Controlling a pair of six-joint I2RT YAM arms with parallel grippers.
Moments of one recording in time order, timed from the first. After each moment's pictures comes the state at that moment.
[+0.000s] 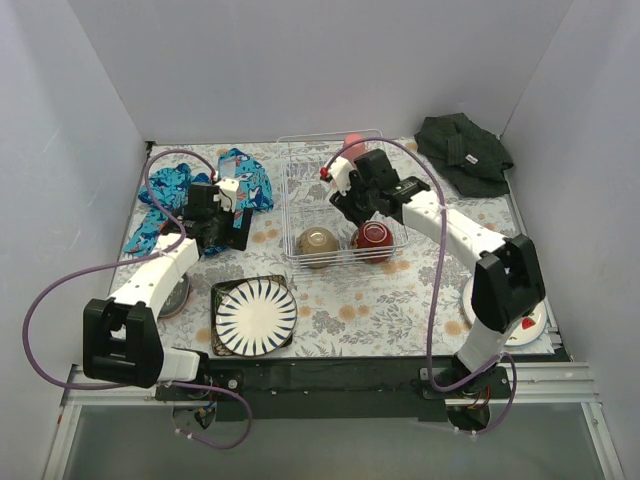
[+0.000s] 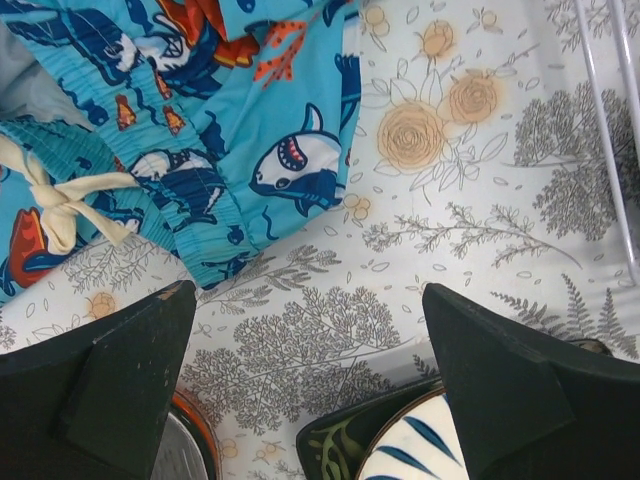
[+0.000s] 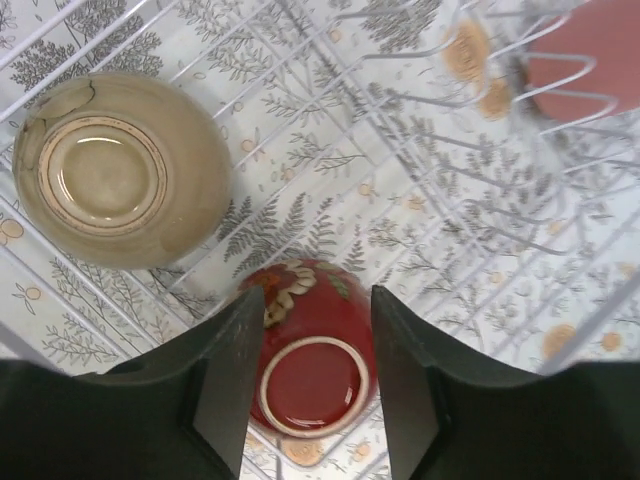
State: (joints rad) left arm -0.17 1.34 0.94 -0.41 -0.05 0.09; right arm 0.61 1.75 1.44 -0.51 -0.12 -0.43
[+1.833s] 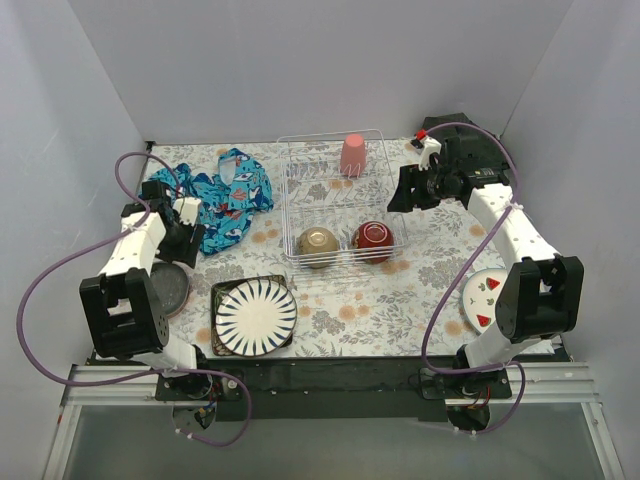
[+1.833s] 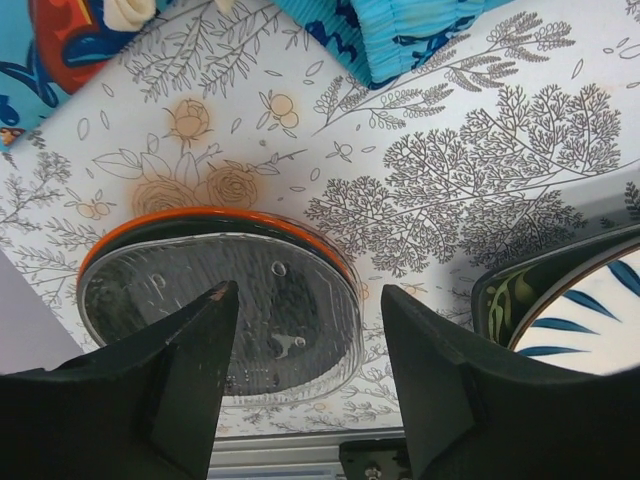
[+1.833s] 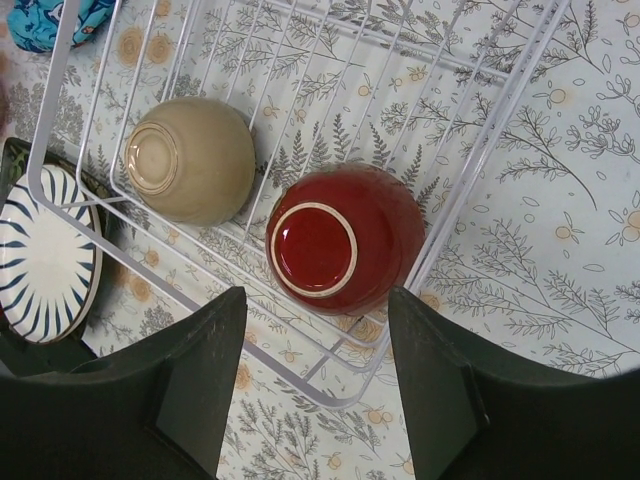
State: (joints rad) left arm 0.18 1.50 1.11 -0.86 0.04 0.41; right arm 0.16 1.58 1.36 -0.64 -0.59 -0.01
